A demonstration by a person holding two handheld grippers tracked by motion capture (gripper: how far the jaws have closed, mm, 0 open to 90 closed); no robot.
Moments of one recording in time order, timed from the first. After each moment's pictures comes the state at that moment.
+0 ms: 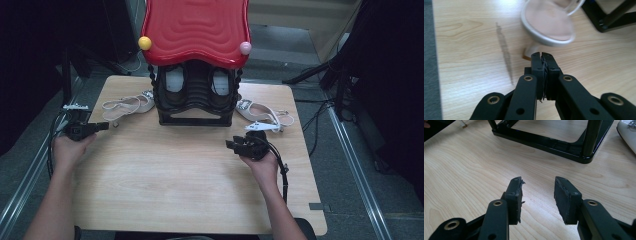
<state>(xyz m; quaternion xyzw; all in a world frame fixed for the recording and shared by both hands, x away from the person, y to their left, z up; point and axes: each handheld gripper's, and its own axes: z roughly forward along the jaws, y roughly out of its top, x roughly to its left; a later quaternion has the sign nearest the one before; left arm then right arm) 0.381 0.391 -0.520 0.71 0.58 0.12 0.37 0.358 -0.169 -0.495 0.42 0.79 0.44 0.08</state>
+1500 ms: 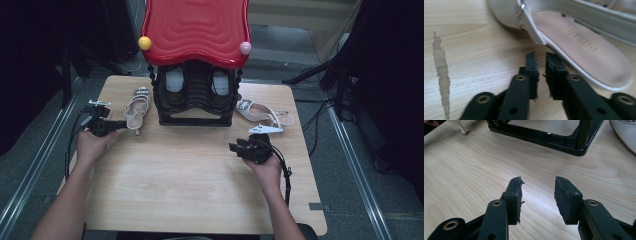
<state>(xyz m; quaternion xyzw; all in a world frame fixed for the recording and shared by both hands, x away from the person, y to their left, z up) 0.406 0.335 -0.523 0.72 0.58 0.07 0.38 0.350 -0.178 -0.495 0.43 0.79 0.43 0.09</state>
